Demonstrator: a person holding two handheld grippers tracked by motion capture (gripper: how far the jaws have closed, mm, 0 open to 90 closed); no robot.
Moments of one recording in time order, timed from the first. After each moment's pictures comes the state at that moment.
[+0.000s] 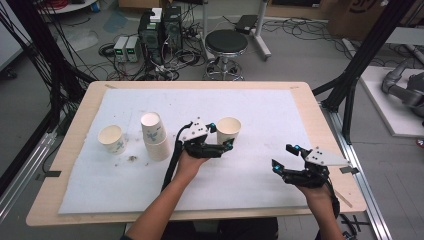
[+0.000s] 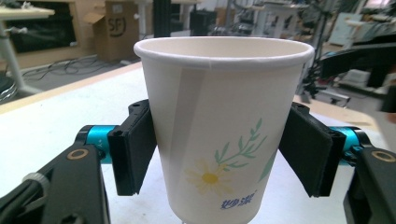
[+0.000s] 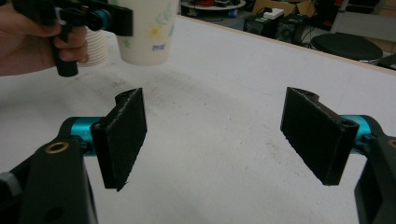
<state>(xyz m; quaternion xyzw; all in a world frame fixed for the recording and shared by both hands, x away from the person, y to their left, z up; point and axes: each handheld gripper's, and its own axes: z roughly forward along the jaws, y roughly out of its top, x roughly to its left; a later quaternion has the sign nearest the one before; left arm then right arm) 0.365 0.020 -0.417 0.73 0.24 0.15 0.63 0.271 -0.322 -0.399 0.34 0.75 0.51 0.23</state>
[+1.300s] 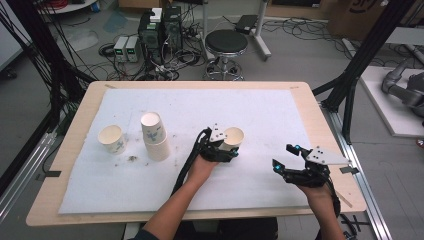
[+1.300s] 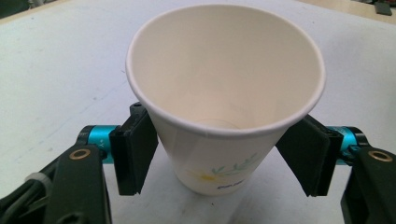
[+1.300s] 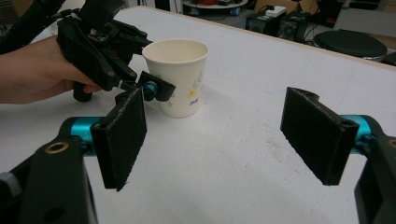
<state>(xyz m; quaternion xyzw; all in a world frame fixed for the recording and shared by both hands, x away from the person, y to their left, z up) 0.375 -0.016 -0.449 0.81 0.28 0.15 0.49 0.273 -0.324 -0.400 0.34 0.75 0.51 0.22</state>
